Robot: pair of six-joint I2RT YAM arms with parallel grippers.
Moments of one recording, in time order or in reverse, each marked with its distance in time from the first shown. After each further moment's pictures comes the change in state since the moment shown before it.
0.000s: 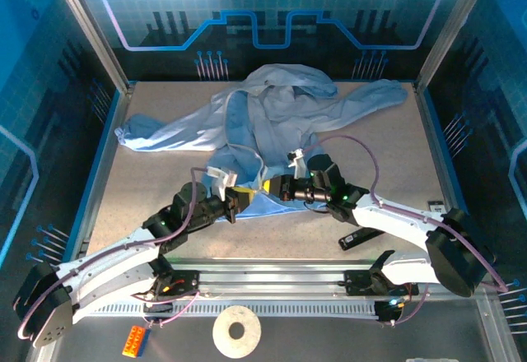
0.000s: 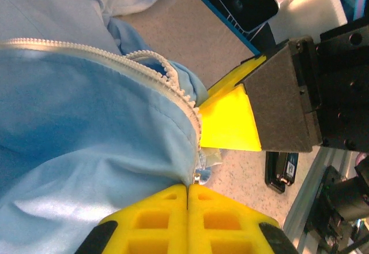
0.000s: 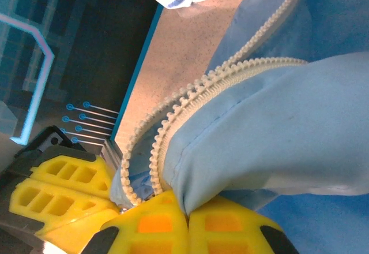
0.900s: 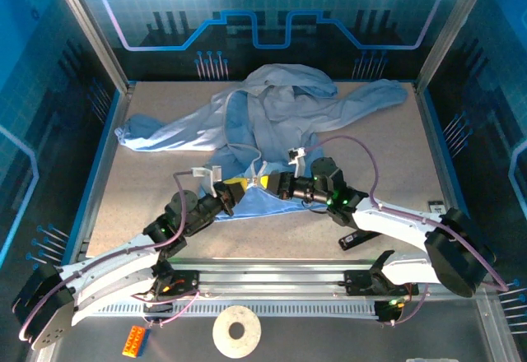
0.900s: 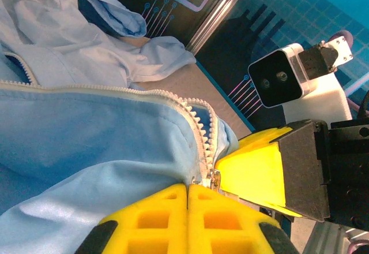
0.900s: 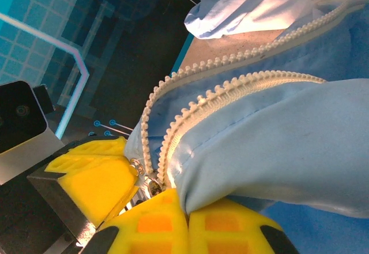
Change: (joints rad) left arm -0.018 -0.029 -0.129 0.327 -0.195 -0.161; right arm 0.023 -0.006 -0.060 0.224 0.040 0.036
